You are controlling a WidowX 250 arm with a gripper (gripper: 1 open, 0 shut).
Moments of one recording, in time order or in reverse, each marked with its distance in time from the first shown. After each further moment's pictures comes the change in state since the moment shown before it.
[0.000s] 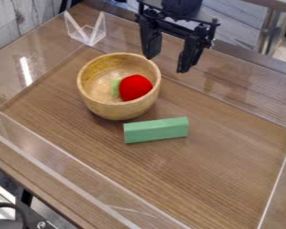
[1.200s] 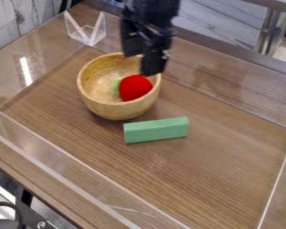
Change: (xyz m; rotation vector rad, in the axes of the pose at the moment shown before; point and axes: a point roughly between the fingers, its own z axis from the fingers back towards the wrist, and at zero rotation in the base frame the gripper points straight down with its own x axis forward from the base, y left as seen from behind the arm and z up) arm -0.021 0.038 -0.001 0.043 -0.052 -0.411
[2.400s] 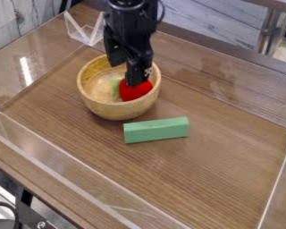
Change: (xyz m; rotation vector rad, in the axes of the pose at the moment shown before) arm 0.003 0.021 -0.039 0.098 -0.101 0.033
